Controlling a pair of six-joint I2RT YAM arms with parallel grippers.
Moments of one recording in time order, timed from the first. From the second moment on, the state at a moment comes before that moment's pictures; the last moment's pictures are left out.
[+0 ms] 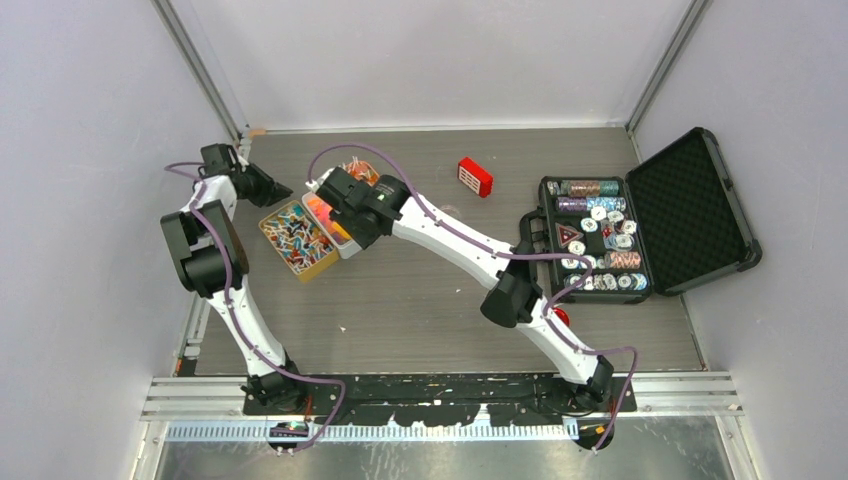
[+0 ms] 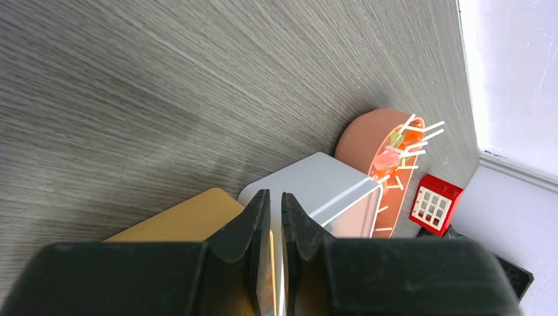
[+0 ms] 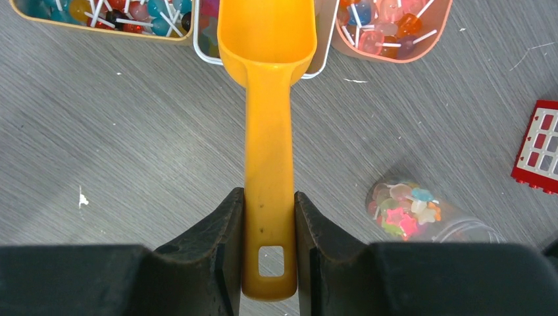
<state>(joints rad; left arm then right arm) 0.35 2.07 1.53 -0.37 0.52 -0.62 1.06 2.40 2.59 -1.19 0.29 0.09</state>
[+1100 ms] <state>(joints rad) 0.35 2.11 1.51 -0.37 0.59 -0.63 1.01 2.56 2.59 -0.96 0.31 0.00</state>
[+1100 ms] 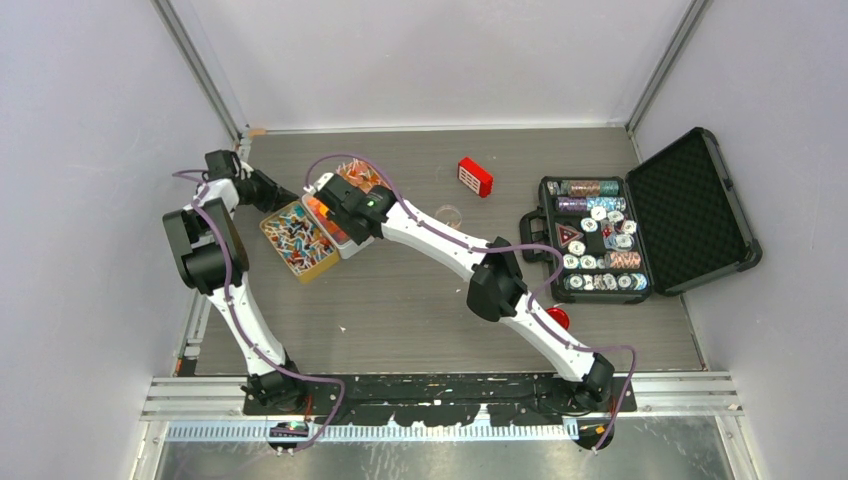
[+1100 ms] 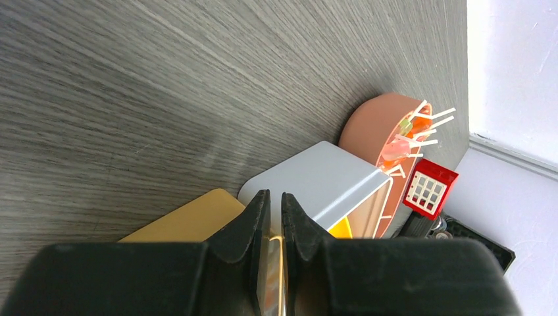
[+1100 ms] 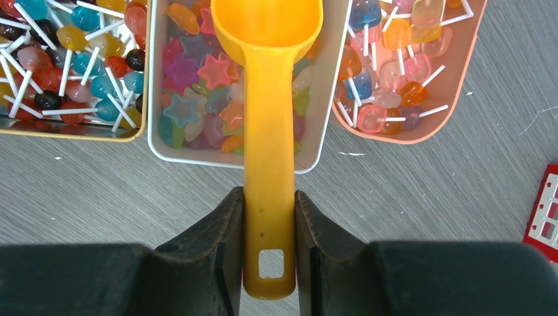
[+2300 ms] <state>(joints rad) 0.35 2.11 1.51 -0.36 0.61 -0.63 1.01 2.48 2.26 -0.54 0.34 -0.02</state>
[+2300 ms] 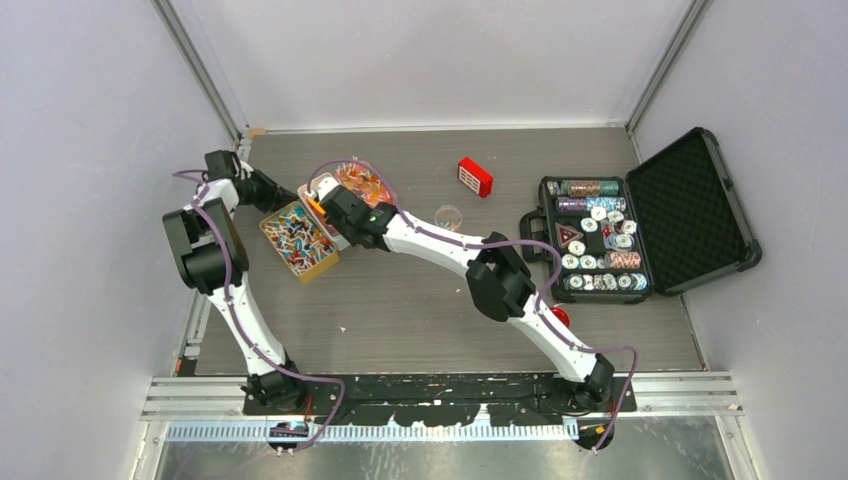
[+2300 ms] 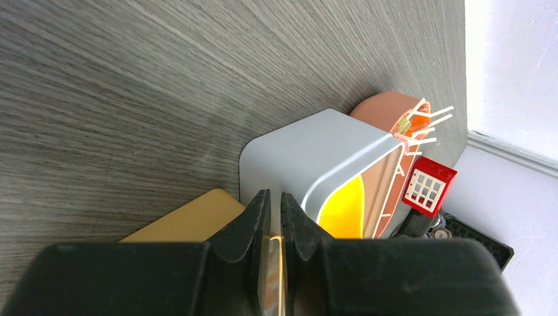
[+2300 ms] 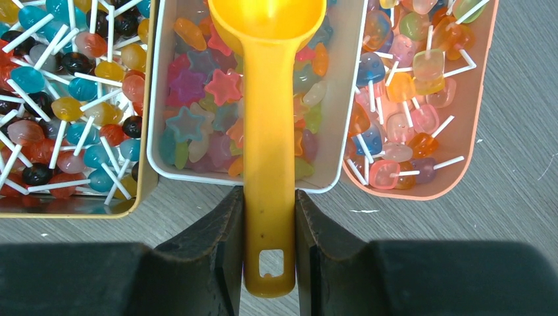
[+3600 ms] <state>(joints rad) 0.30 1.61 1.40 -0.44 0.53 -0.57 0.99 1.61 1.62 -0.61 0.40 -0.22</state>
